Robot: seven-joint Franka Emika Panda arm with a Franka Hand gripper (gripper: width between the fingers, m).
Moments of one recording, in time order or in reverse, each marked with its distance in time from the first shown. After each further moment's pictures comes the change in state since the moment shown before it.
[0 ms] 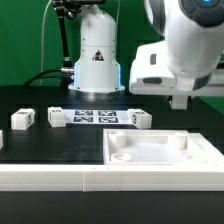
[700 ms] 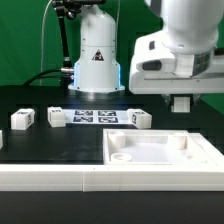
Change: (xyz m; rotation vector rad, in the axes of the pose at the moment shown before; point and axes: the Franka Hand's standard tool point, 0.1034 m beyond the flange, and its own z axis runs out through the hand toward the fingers) arm 0.015 0.001 -0.031 0.029 0.343 -0.034
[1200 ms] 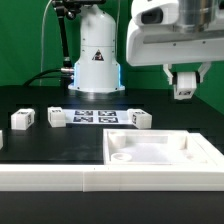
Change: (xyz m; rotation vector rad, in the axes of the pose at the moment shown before) arm 0.021 -0.005 -0.062 0.014 0.256 -0.051
